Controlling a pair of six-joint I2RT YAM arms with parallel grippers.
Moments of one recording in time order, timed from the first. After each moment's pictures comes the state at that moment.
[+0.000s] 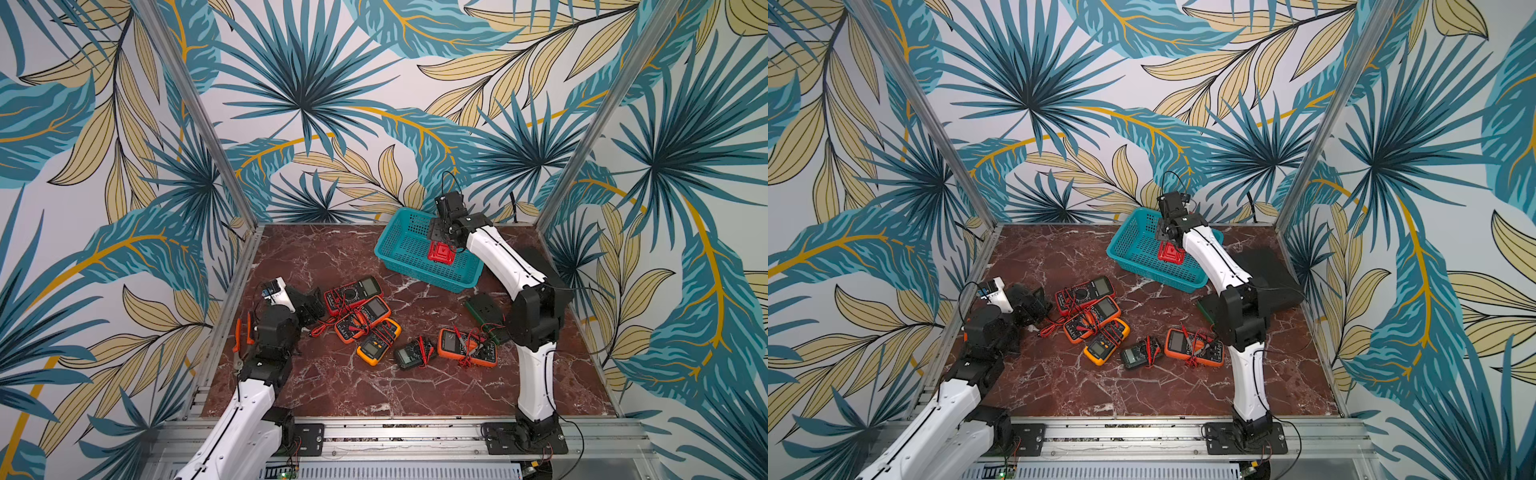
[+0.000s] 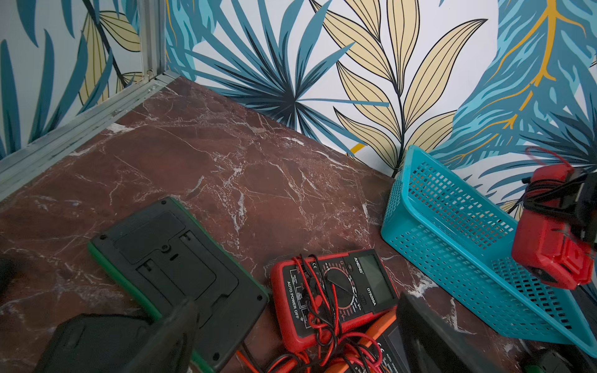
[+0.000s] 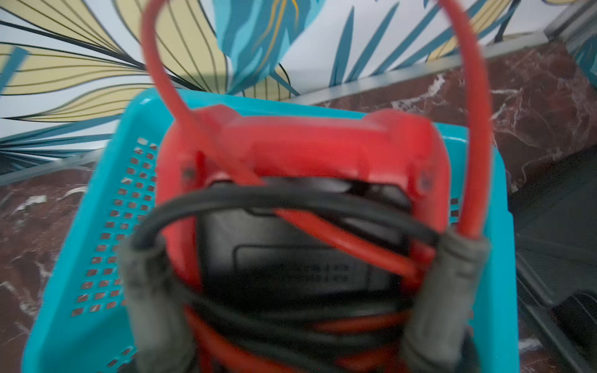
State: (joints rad) left arm -0.14 0.76 0.37 0.10 -0.09 -0.51; right arm 0.34 2.15 2.07 -0.81 0.34 0.53
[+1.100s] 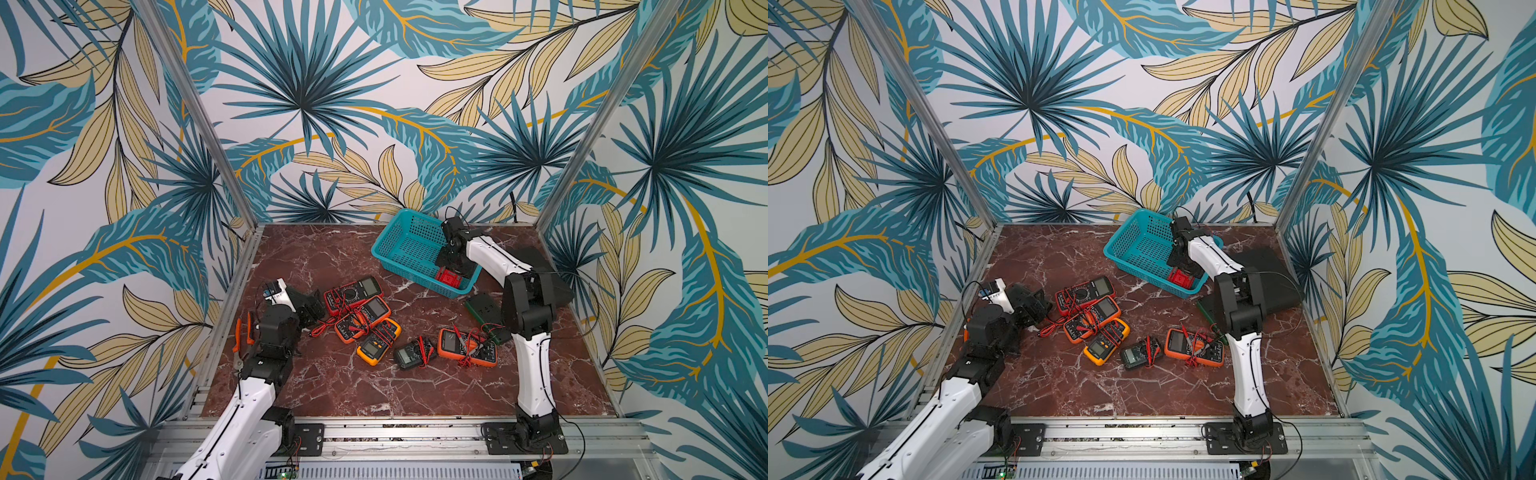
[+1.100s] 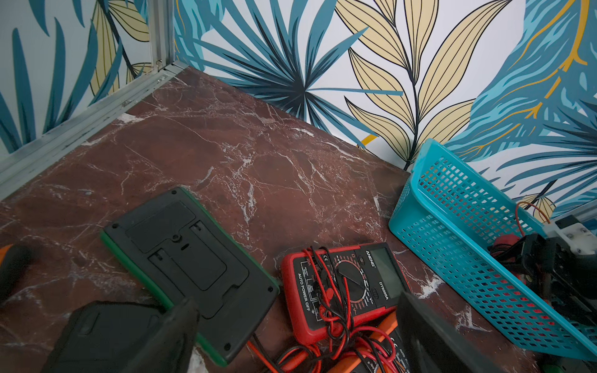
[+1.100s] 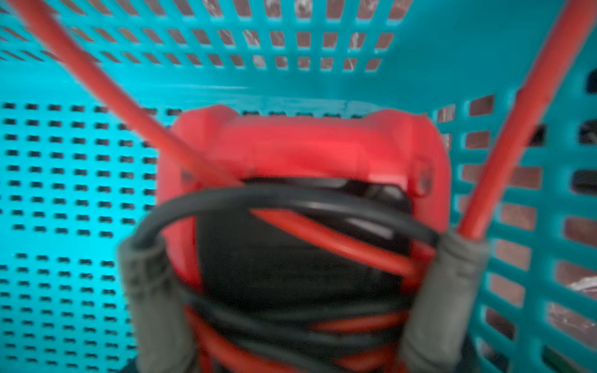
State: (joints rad) left arm -0.14 0.78 0.37 0.08 -0.11 -0.51; right arm 0.25 2.26 1.91 -0.87 0.20 0.73
